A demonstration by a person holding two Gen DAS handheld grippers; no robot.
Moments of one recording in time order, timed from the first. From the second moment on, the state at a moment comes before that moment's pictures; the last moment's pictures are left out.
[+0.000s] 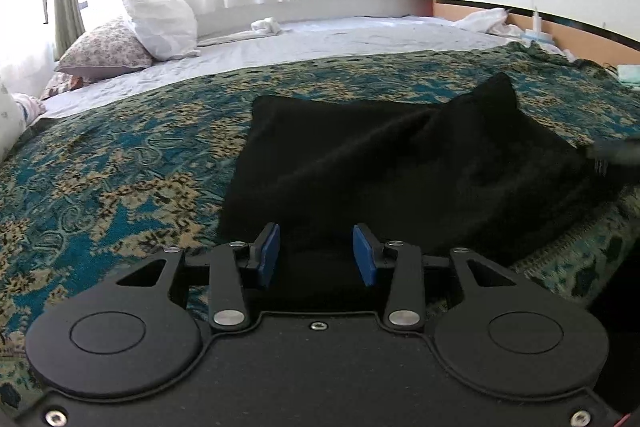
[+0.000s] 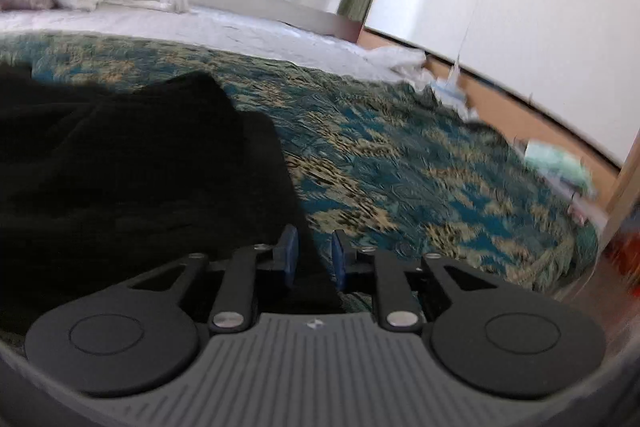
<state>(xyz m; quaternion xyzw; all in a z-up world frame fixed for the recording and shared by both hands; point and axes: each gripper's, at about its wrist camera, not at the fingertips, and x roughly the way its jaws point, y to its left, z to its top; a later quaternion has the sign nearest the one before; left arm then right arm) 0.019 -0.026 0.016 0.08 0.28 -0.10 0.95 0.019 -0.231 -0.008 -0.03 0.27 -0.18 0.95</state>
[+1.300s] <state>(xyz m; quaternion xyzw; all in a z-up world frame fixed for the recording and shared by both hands) 0.172 -0.041 0.045 0.05 0.27 -0.13 0.95 0.086 -0.261 -0.020 0.05 0.26 -0.13 0.95</state>
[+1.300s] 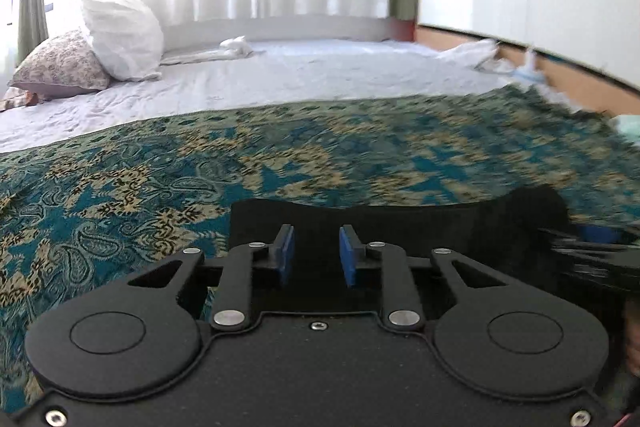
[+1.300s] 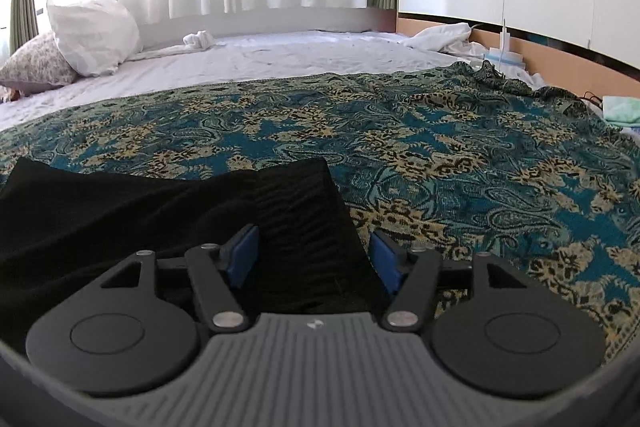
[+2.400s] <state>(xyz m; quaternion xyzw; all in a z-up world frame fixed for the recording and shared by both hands) 0.123 -0.007 0.027 0.02 0.34 -0.11 0.93 0.082 -0.258 -0.026 0.05 0.24 -0.16 0.96</state>
